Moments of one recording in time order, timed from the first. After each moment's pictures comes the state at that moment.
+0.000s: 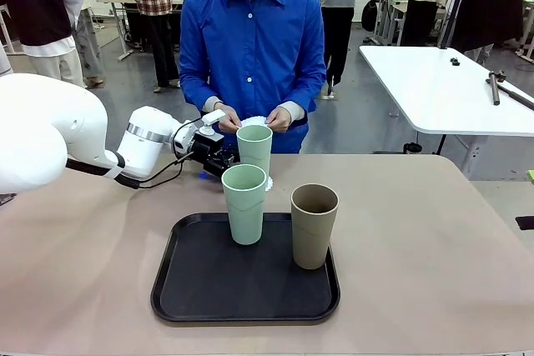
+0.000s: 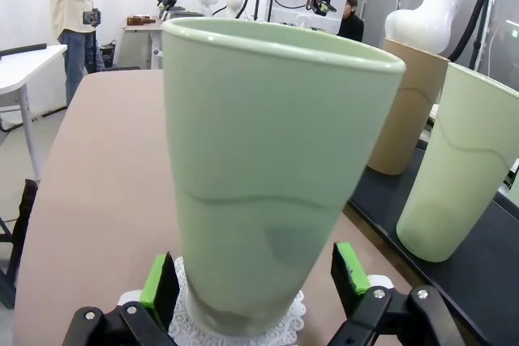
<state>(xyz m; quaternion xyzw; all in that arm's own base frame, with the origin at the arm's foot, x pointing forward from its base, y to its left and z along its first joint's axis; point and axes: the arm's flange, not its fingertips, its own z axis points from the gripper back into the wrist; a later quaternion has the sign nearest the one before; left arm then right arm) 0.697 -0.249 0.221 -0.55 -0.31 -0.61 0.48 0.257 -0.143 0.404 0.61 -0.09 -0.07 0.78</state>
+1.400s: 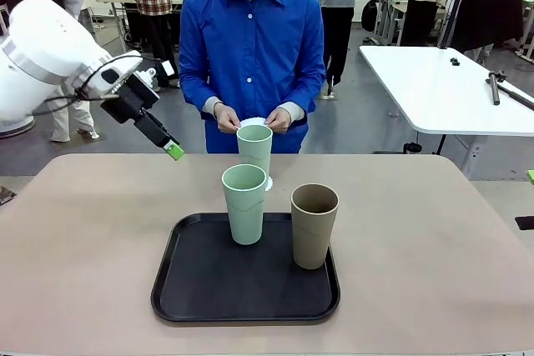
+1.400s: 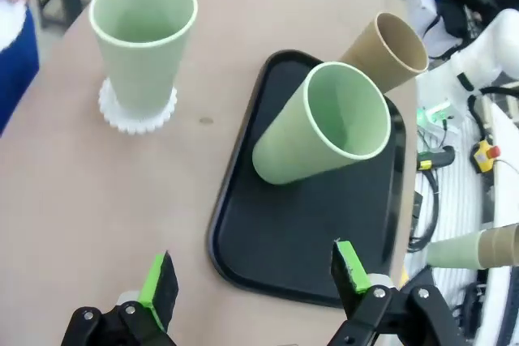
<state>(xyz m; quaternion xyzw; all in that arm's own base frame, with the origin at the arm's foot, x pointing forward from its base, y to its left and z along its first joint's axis) 0.503 -0.156 0.456 -0.28 -0.15 -0.50 0.81 0.258 -0.143 0.403 0.61 -0.09 -0.07 0.78</state>
